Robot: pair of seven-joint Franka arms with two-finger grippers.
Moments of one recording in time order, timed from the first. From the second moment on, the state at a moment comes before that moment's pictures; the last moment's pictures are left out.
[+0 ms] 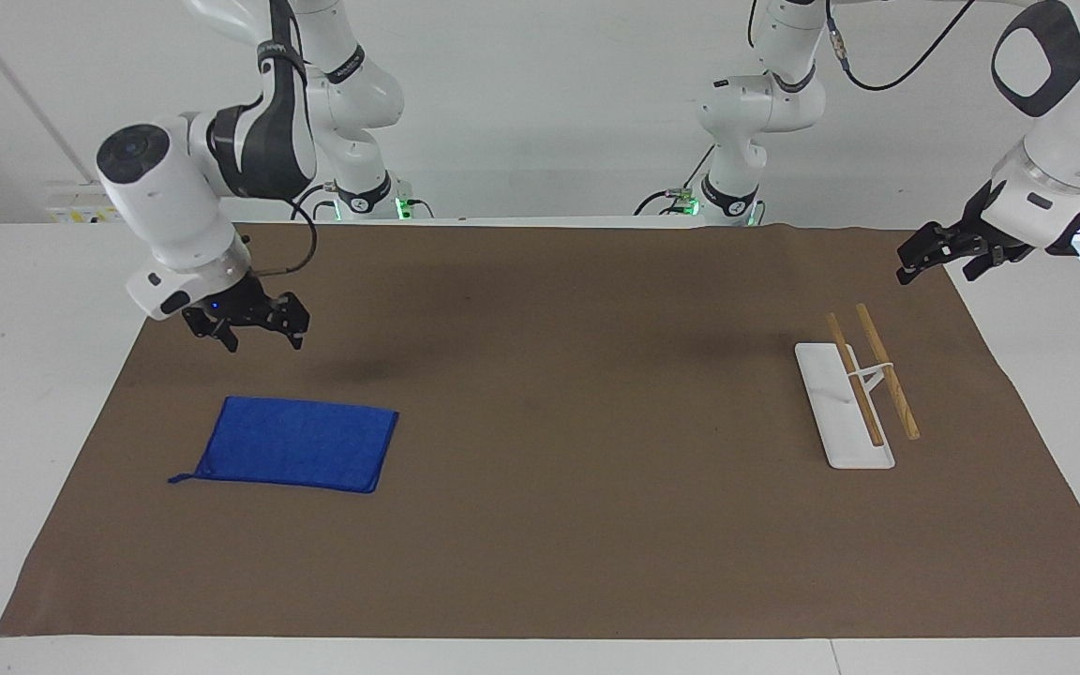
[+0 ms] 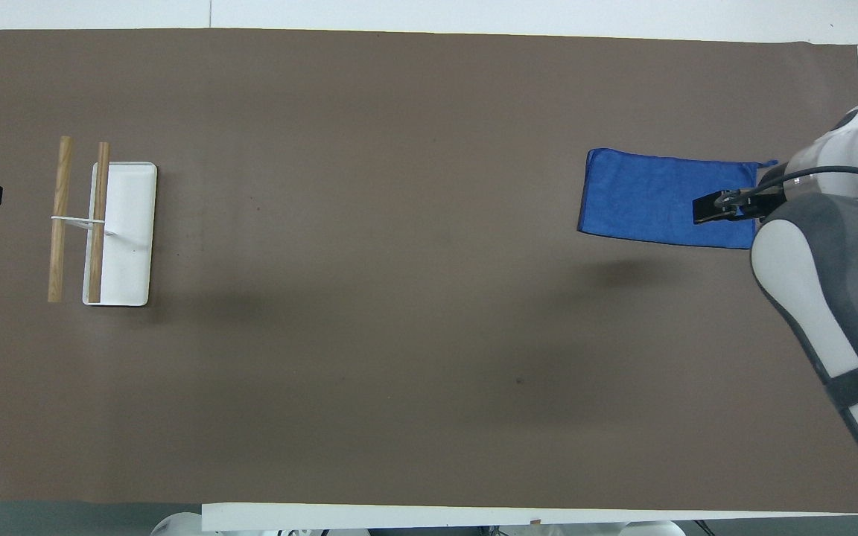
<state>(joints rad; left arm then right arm) -0.04 0.08 0.04 -1.50 0.00 1.47 0.04 -0.06 0.09 0.02 -2.01 0.02 2.12 -0.06</state>
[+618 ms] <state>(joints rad) -0.04 0.08 0.04 -1.50 0.00 1.47 0.04 -0.06 0.31 0.01 -2.04 0.02 2.38 -0.06</state>
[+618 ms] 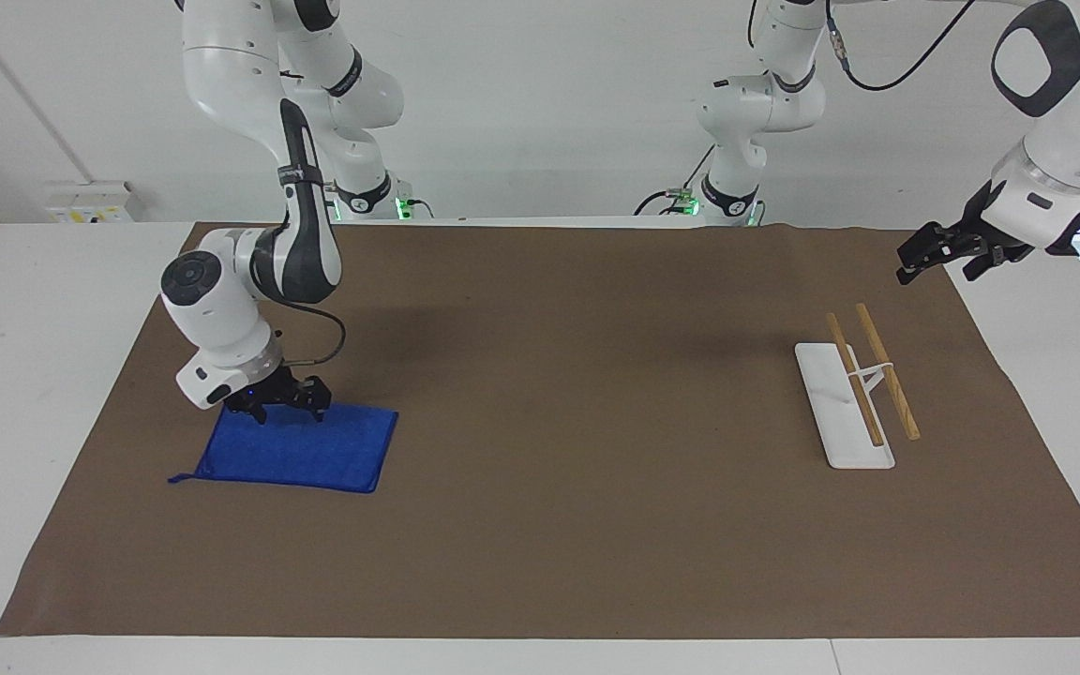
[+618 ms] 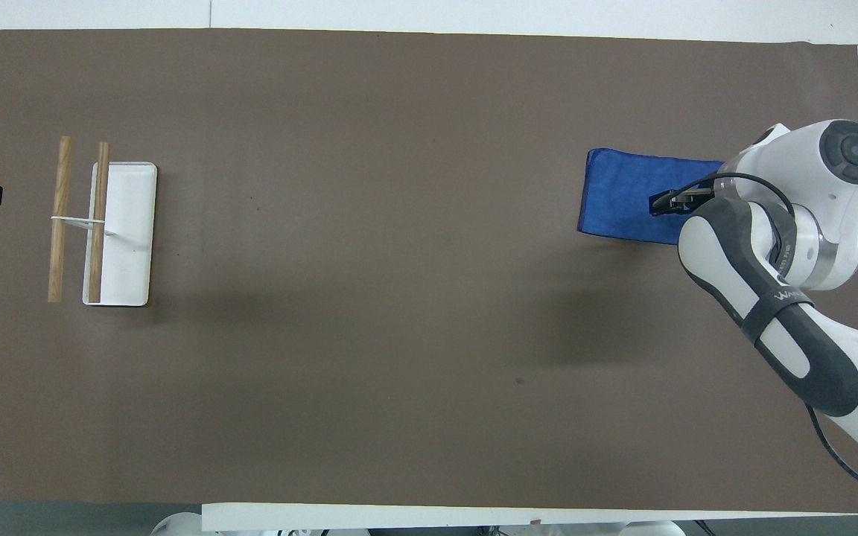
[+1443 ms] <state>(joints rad) -0.04 0.08 0.04 -1.50 0.00 1.47 0.04 -0.06 0.32 0.01 -2.04 0.02 2.38 -0.05</state>
